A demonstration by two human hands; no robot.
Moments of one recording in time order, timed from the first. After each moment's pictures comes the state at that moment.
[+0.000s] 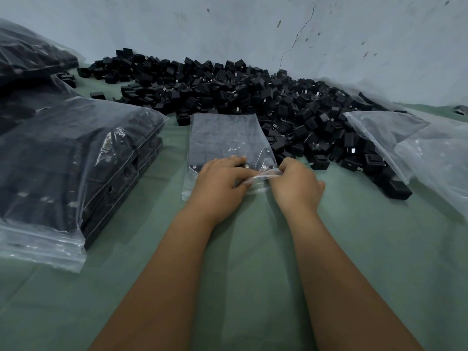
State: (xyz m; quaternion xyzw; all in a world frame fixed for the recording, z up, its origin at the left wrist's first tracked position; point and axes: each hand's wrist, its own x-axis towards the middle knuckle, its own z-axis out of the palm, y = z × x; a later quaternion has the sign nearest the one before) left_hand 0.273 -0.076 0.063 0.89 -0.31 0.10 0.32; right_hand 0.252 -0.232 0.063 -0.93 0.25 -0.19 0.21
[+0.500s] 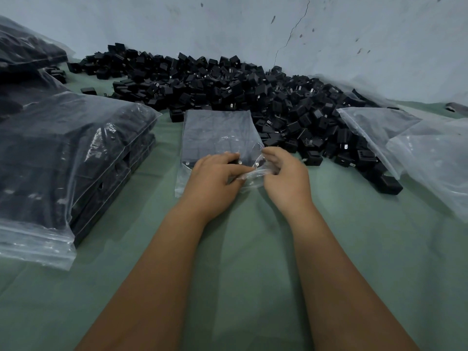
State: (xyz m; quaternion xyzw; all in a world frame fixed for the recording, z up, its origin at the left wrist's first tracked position) left_hand 0.271 -0.077 0.064 0.90 -0.30 0.10 0.29; right_hand 0.243 -0.233 0.060 -0.85 0.10 -0.24 0.45
